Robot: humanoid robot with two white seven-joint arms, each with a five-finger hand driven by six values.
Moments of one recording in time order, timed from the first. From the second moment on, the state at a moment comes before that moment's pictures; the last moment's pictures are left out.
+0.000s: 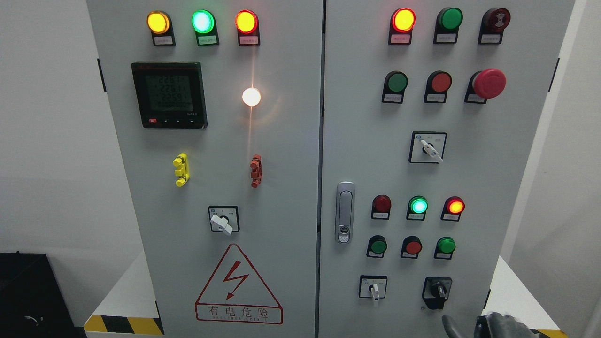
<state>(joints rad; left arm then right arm) 0.08 -0.09 -0.10 -0.09 0.08 -0.06 0.03 -0.15 0.13 -0.29 -1.79 1.16 0.08 0.31</state>
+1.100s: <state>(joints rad) 0.08 -0.09 -0.10 -0.09 0.08 -0.06 0.03 0.14 0.13 -0.19 -1.95 0.46 0.07 0.12</state>
